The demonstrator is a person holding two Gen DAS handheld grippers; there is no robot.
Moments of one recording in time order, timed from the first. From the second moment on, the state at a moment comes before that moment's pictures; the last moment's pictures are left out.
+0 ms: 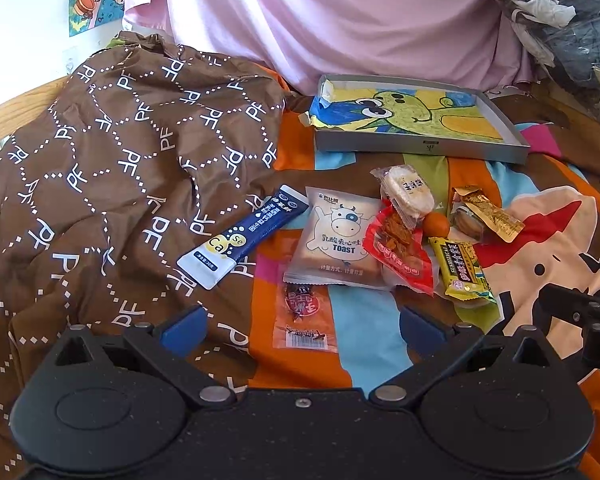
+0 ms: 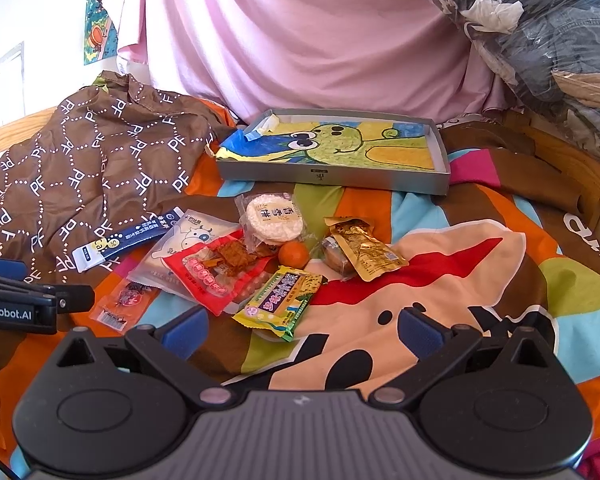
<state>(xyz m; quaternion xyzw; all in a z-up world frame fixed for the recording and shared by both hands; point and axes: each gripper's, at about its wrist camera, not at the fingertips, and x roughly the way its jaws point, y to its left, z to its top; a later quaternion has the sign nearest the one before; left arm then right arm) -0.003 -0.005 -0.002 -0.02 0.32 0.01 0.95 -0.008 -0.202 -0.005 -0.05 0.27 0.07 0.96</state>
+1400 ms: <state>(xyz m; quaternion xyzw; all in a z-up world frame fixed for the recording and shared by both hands) 0.017 0.012 -0.010 0.05 0.37 0.02 0.93 0.019 -0.208 -0.006 -0.13 0.31 0.13 0.93</state>
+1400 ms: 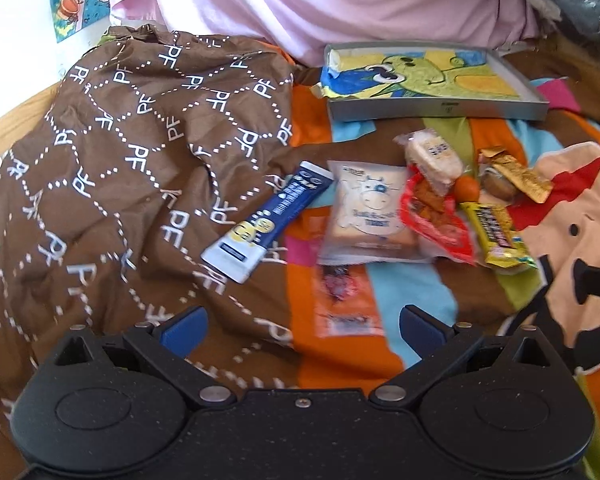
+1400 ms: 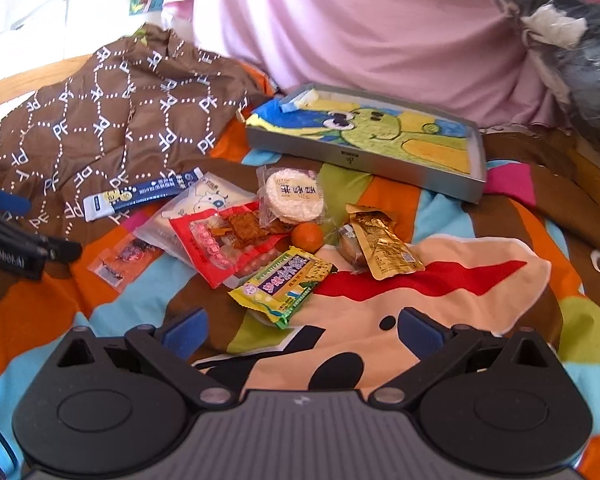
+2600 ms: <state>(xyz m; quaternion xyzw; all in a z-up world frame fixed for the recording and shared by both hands) 0.170 -0.039 -0.034 0.01 0.39 -0.15 0.91 0.125 -0.184 -0.062 -0.15 0.37 0.16 0.90</state>
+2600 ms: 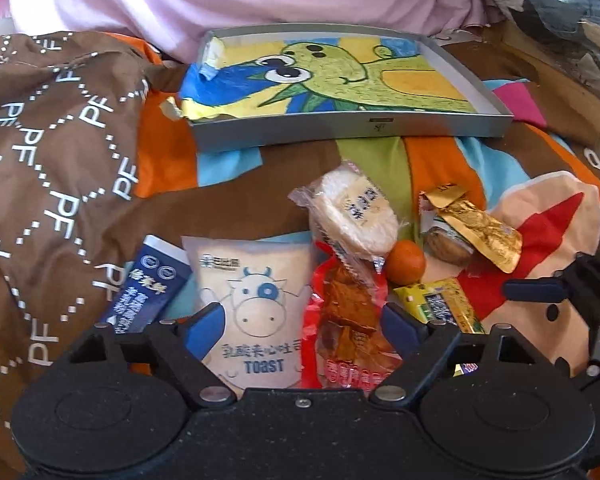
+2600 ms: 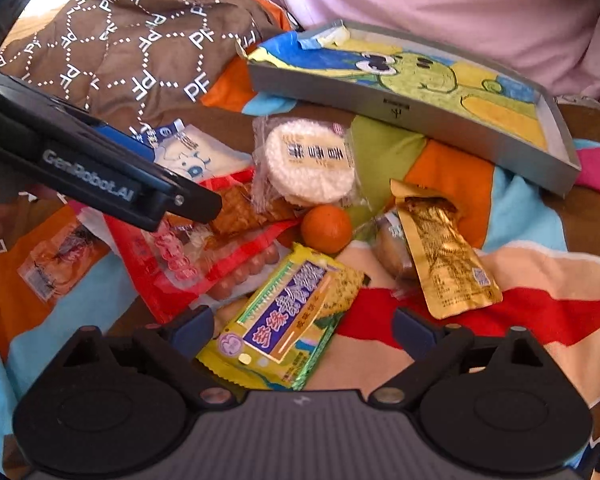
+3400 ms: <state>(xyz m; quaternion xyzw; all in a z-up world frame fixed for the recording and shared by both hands) 0.182 -0.035 -0.039 -0.17 0.43 -0.21 0.86 0.124 -0.203 -0.063 -0.14 0.38 0.16 0.90</state>
